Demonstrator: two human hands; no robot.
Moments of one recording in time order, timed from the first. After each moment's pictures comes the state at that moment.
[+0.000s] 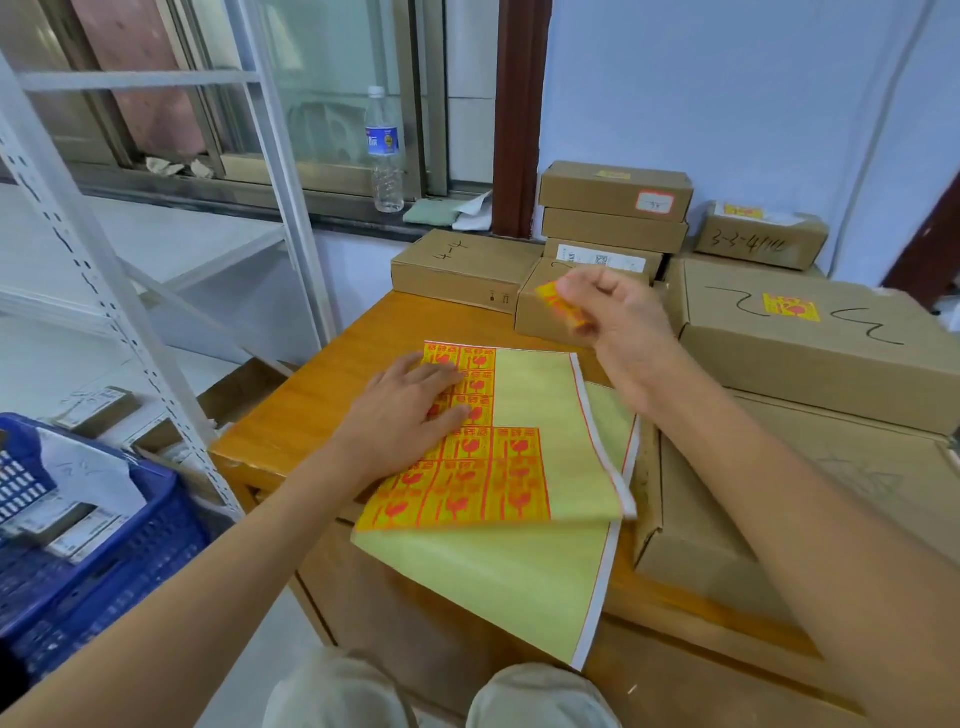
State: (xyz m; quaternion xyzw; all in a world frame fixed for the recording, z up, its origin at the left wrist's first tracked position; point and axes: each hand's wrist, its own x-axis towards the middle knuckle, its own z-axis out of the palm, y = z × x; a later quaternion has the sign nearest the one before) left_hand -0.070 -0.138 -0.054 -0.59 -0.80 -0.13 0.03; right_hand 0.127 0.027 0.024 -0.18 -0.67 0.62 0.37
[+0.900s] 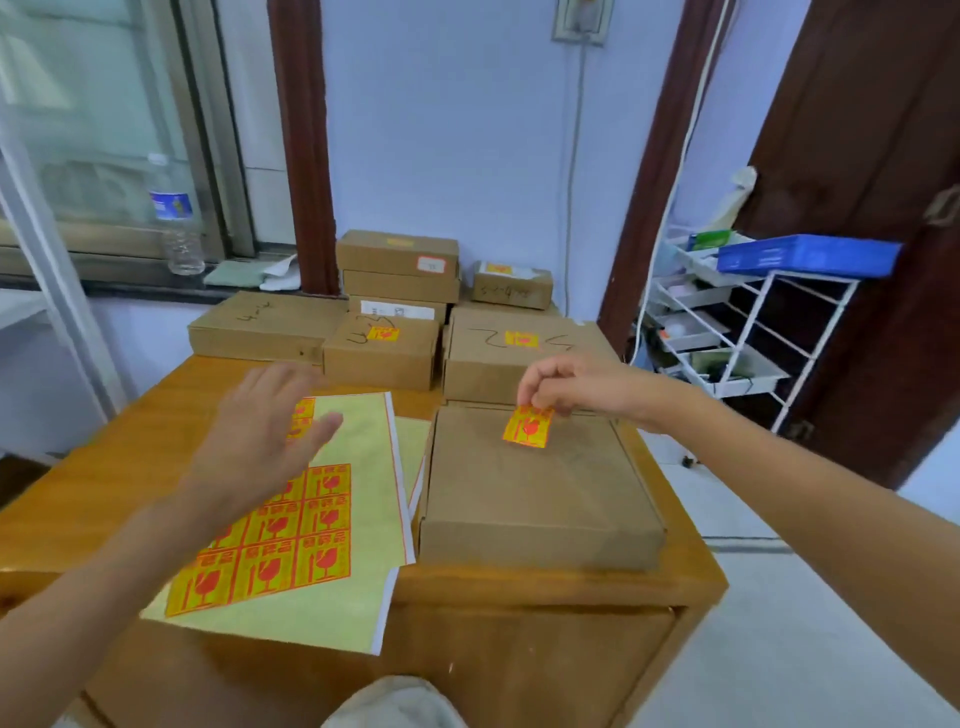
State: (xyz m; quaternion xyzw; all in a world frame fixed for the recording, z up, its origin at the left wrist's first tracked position) left_hand 0.005 -0.127 0.001 -0.65 -0.69 -0.29 0.12; right_hand 0.342 0.028 0.093 -0.34 -0.86 0.37 0.11
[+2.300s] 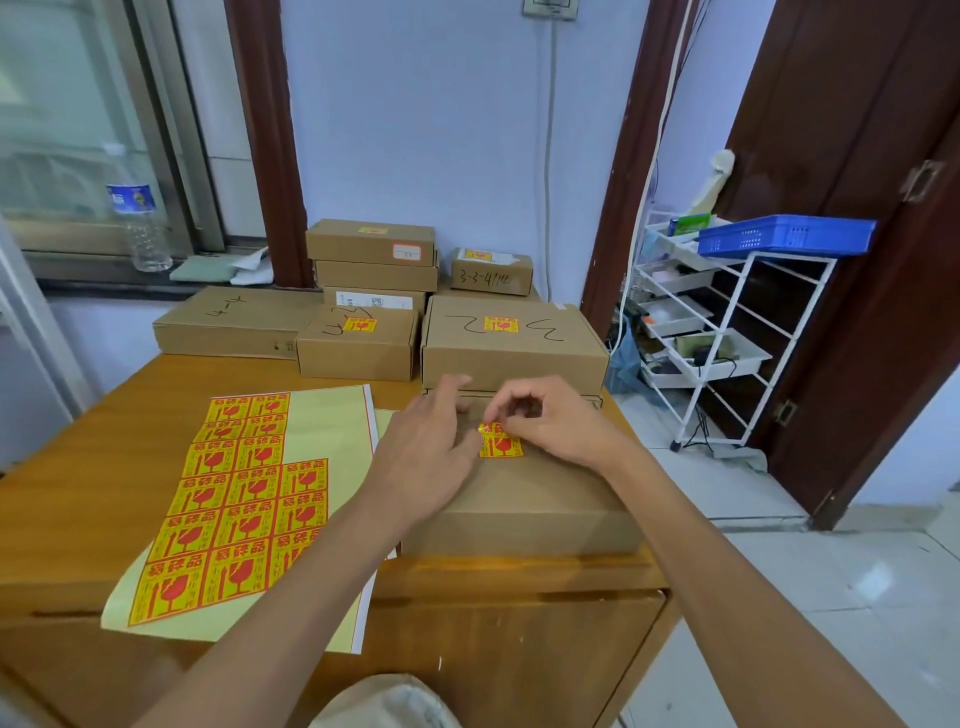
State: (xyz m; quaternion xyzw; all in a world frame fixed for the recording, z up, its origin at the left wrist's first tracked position) left_hand 0.166 -0.072 -0.007 -0.66 -0.66 -0.36 -0.05; right_hand 0.339 0.030 0.014 -0.27 -0.86 0.33 0.28
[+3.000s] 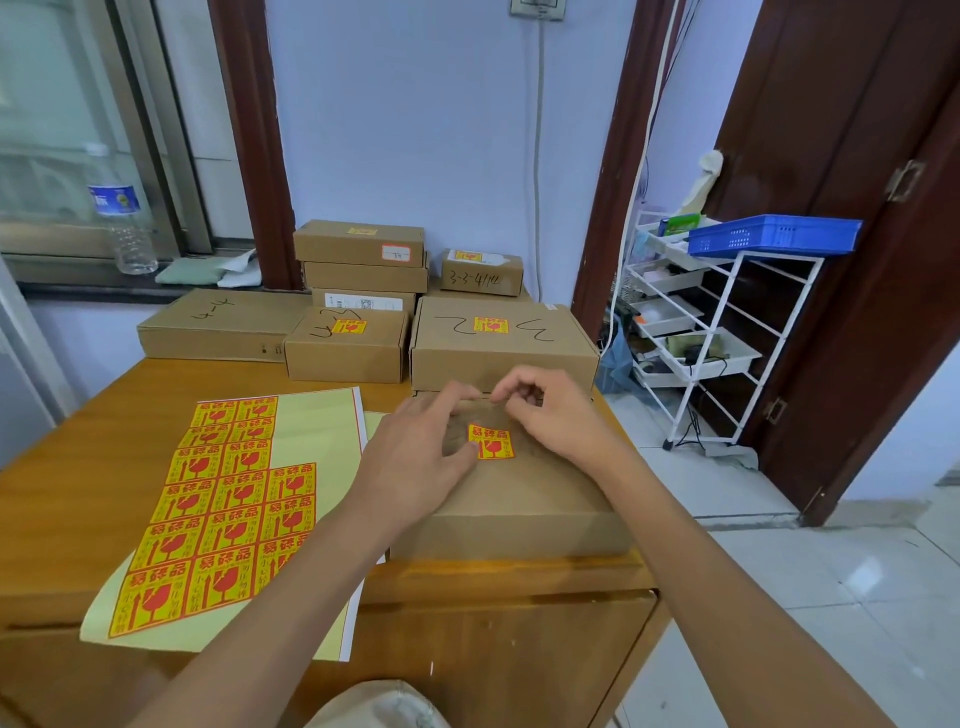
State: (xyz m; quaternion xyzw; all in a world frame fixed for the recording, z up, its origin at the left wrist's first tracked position) left_hand 0.166 -0.075 -0.005 -0.68 -0.65 -0.34 -0.03; right_hand 0.341 0.038 0.007 -0.36 -0.81 0.29 0.35
